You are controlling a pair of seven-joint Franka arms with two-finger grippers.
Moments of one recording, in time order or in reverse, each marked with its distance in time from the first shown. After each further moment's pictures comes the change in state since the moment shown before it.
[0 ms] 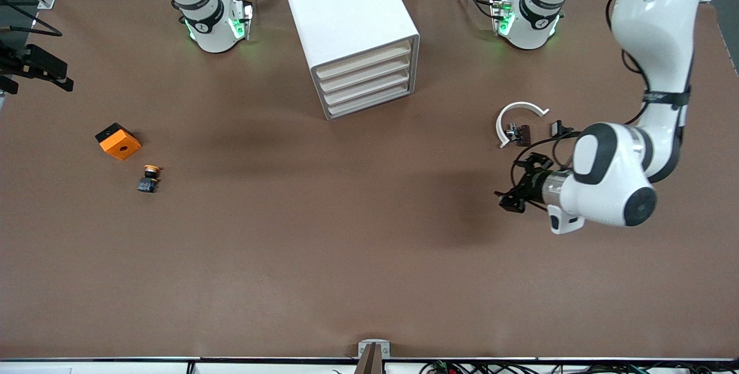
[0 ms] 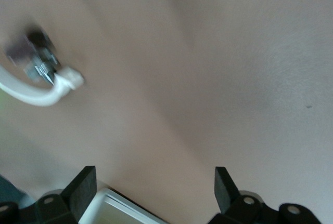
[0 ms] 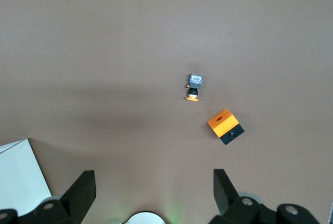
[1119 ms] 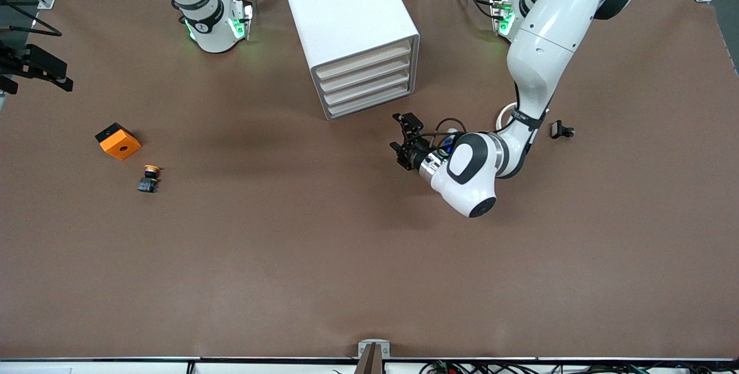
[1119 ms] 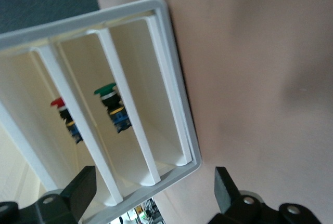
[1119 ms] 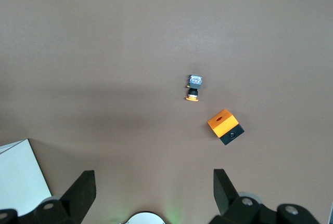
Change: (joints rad) left arm -0.278 0.210 -0.010 0.028 -0.541 -0.162 -0.736; right arm 0.000 0.000 0.000 0.001 0.000 0.000 0.000
